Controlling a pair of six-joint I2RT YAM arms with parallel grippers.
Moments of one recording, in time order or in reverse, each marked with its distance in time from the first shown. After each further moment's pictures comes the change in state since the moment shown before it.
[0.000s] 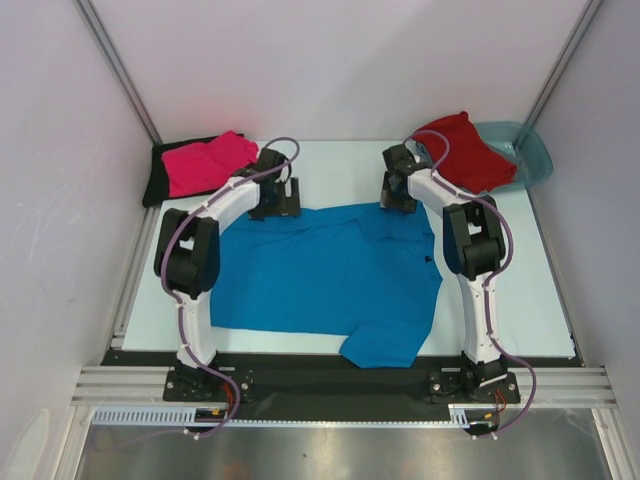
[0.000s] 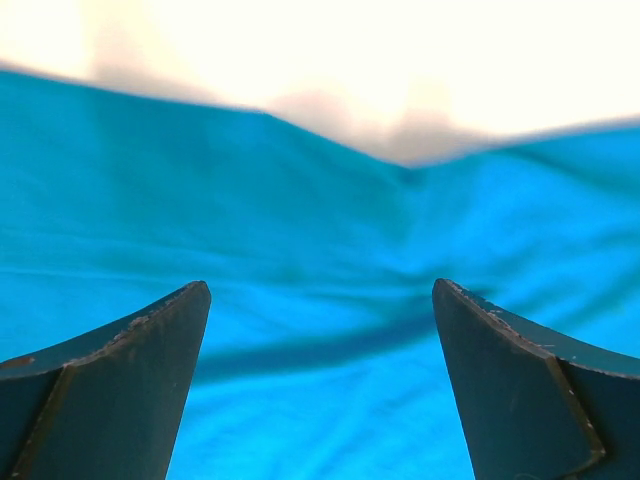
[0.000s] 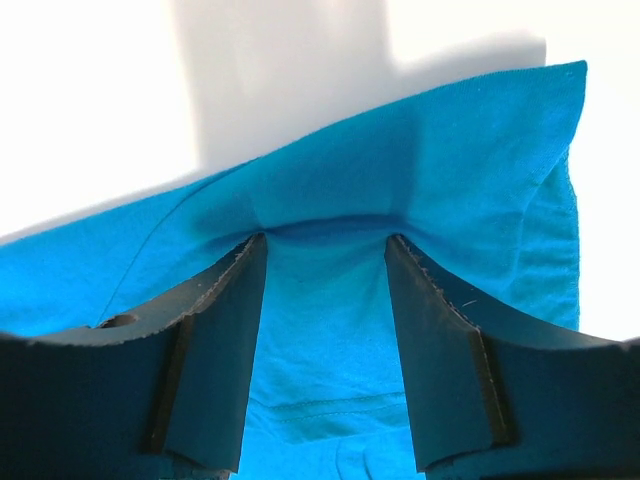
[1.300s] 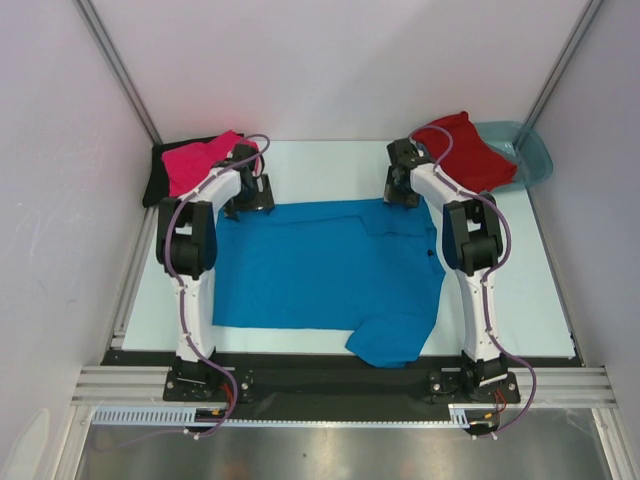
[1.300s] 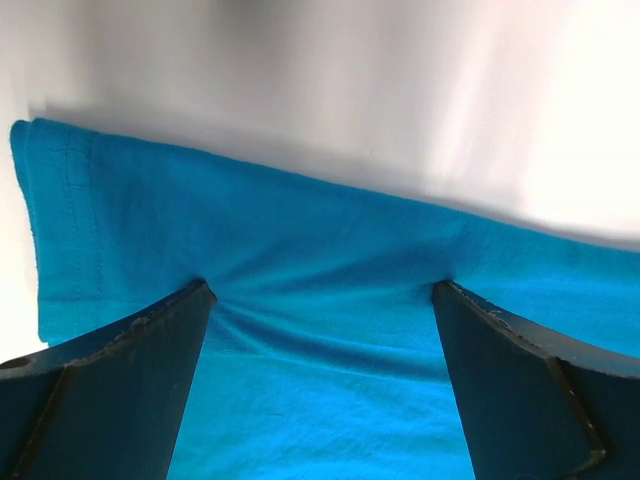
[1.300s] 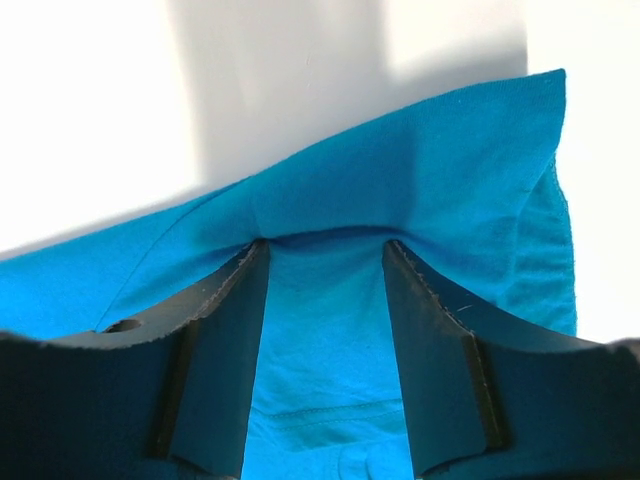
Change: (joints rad) left arm 0.197 0.200 0.179 -0.085 -0.047 0.002; right arm -0.032 0.072 0.128 -0.061 -0.006 -0.010
